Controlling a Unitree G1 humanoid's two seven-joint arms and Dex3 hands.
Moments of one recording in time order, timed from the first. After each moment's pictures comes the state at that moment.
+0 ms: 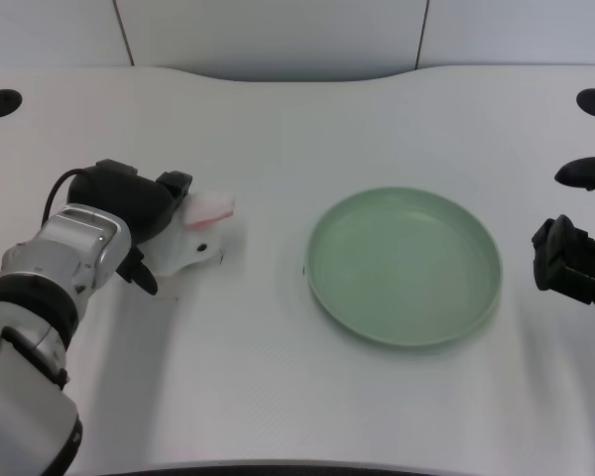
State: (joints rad) left arm -0.99 0.27 -0.73 1.33 0.89 -0.17 0.11; right arm -0.27 -0.04 -0.25 0.22 0.35 0.07 0.18
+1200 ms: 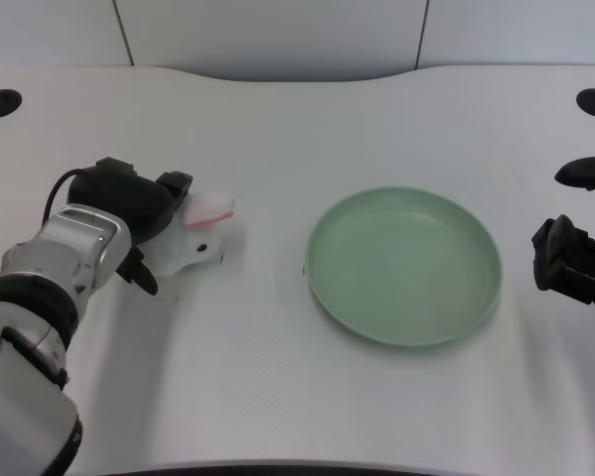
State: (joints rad) left arm -0.99 0.27 -0.73 1.33 0.89 -0.17 0.11; right arm -0.27 -0.04 -0.25 0.22 0.35 0.07 0.18
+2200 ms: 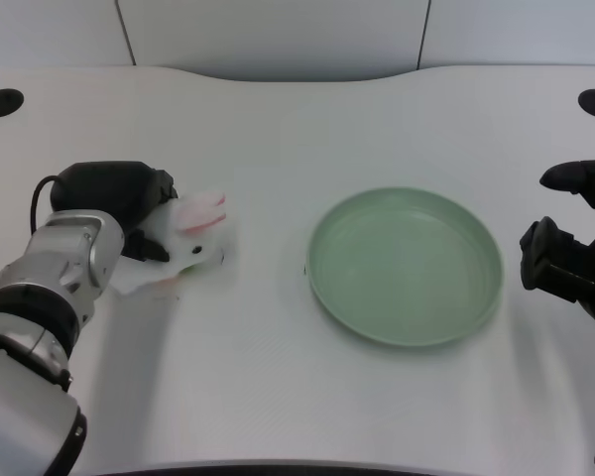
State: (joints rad) left arm -0.96 0.25 -0.55 1.33 0.71 -0.15 0.21; right arm -0.31 -0.03 -0.24 0.31 0.33 0.05 0.18
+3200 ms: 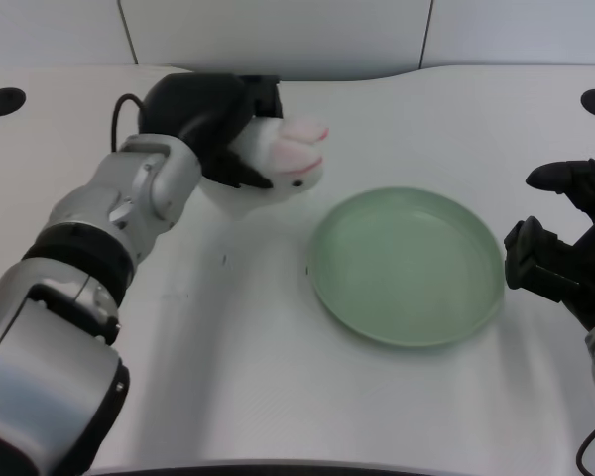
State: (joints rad) left arm -1.11 0.14 -0.50 1.26 0.66 -0.34 0.23; right arm -0.33 0.02 -0.23 0.34 0.34 0.02 0.19
